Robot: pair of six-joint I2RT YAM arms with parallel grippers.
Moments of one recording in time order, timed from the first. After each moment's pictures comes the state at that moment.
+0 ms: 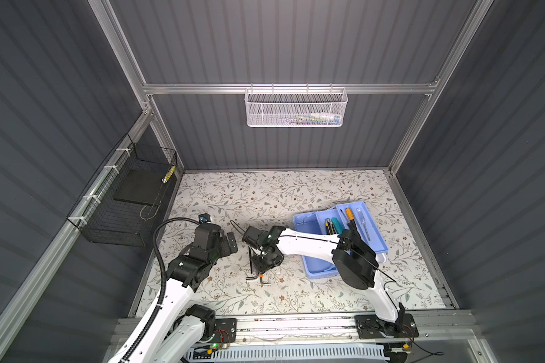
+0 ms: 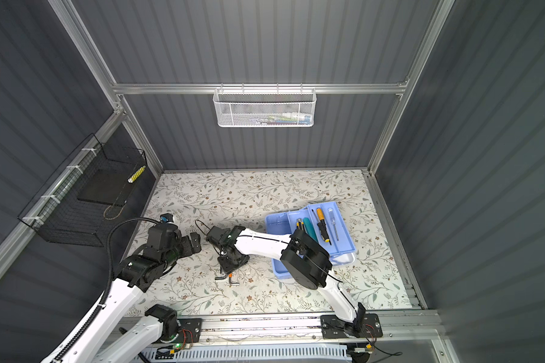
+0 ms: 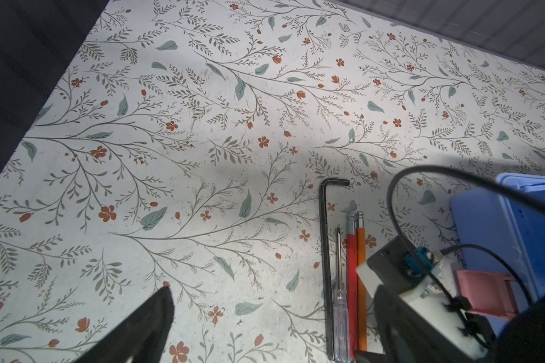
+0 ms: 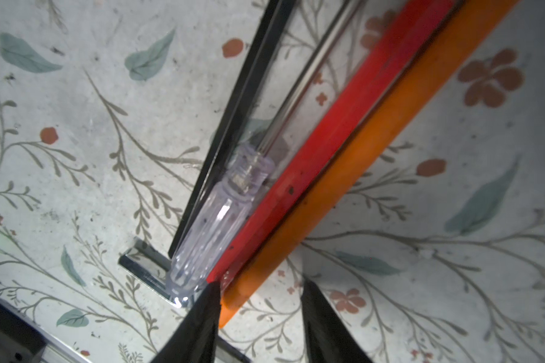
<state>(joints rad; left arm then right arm) -0.37 0.78 0.72 -0.72 -0.24 -0.45 1.10 2.22 1.74 -0.87 -0.09 0.45</state>
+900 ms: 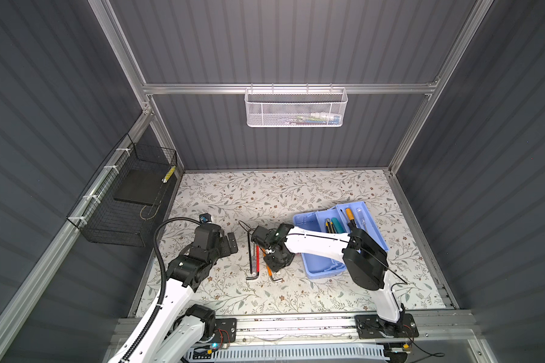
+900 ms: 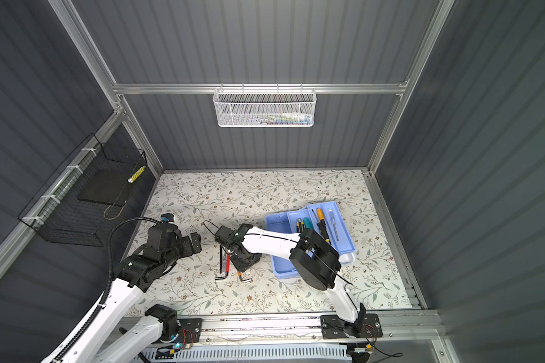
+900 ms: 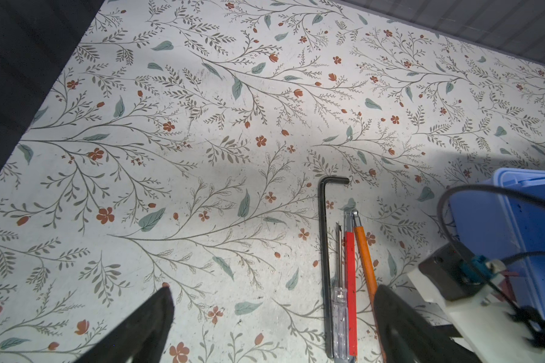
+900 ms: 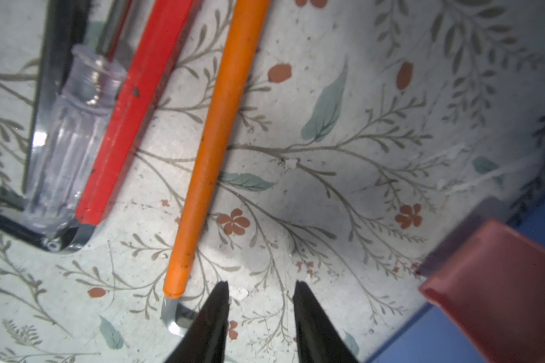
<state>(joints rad) -0.37 0.78 0.72 -0.72 -0.23 -0.44 1.07 2.10 1.62 -0.97 0.05 0.40</state>
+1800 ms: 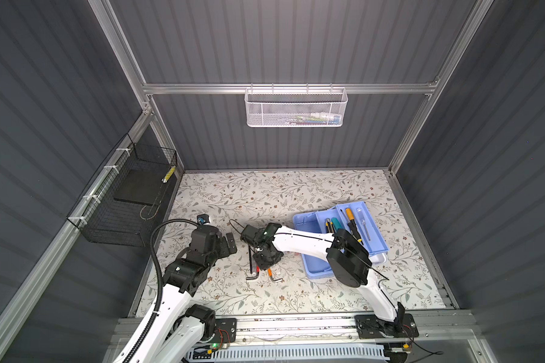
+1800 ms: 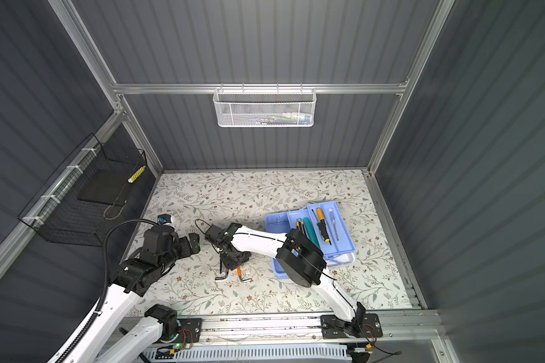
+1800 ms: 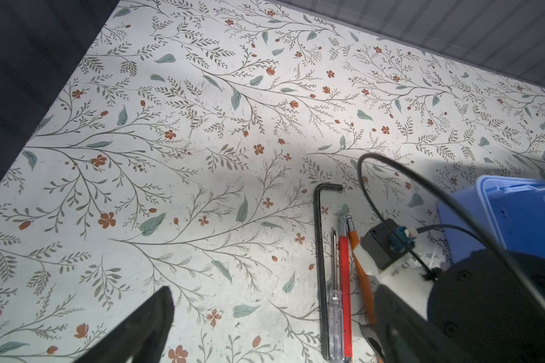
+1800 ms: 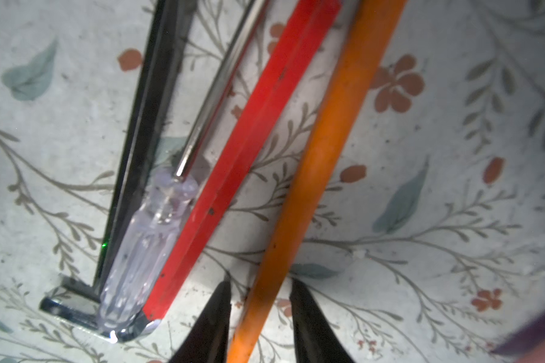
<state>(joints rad) -0.37 0.73 0.71 -0.71 -0.23 -0.44 1.09 2.29 1.84 -1.01 0.02 0.48</state>
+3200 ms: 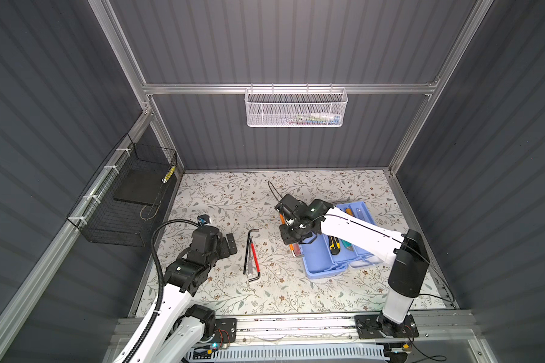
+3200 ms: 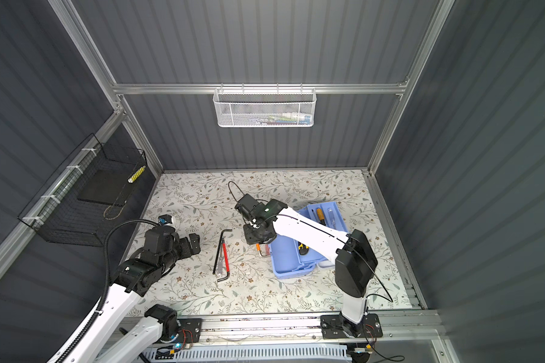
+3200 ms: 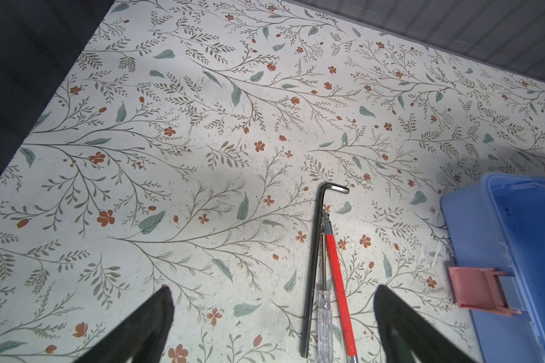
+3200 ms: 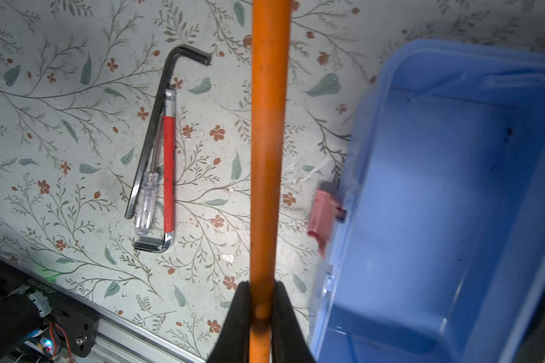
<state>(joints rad) -0.37 0.74 0.71 -0.71 -0.23 -0.44 0.89 1.78 1.57 -0.99 0.05 0.56</state>
